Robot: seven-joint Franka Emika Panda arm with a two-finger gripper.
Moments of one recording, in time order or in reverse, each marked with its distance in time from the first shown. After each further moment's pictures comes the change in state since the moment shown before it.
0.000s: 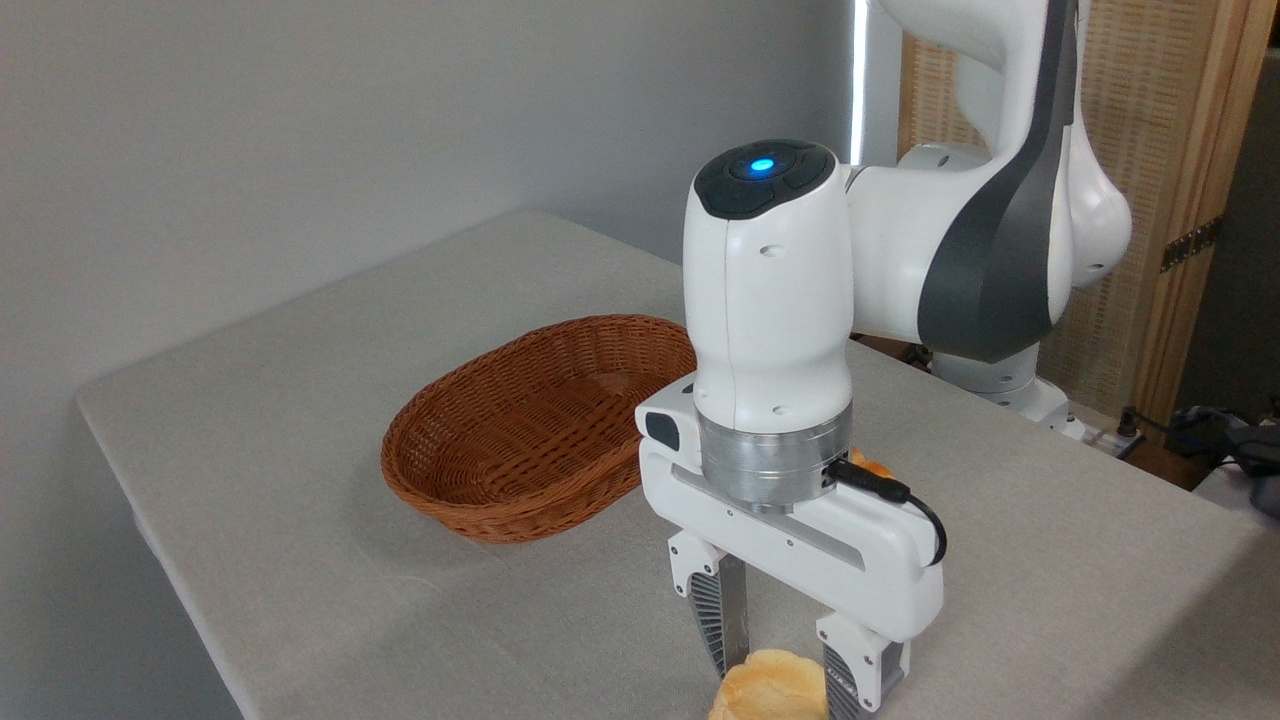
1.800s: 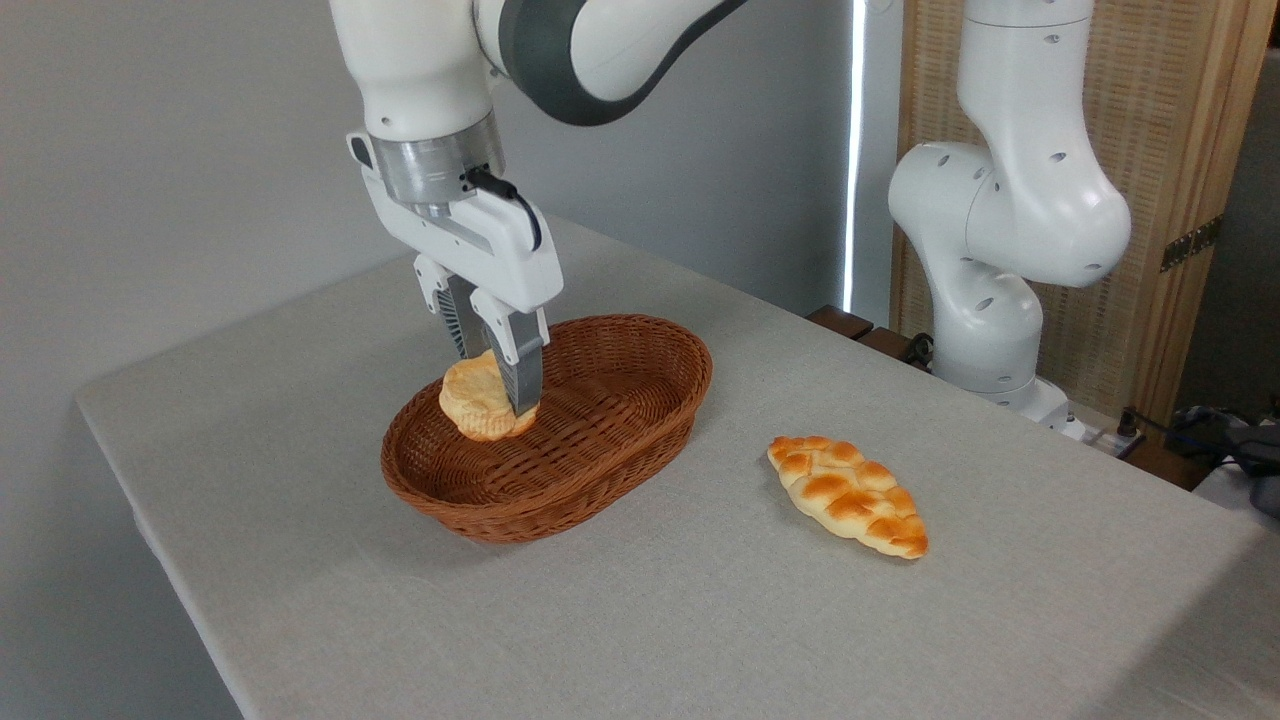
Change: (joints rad) arm -0.016 -0.022 -0.533 0.280 -0.132 -0.417 -0.451
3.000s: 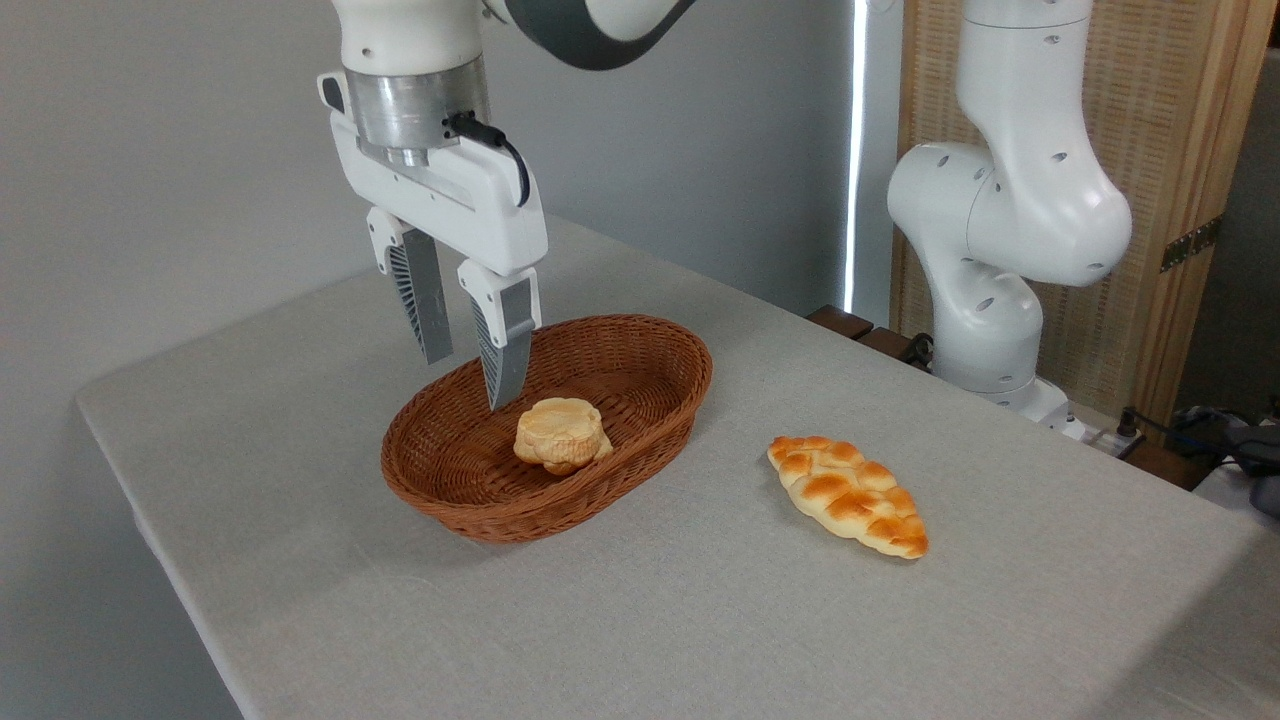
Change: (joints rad) arm 0.023 0.003 0.042 0.120 0.001 -0.018 0.035
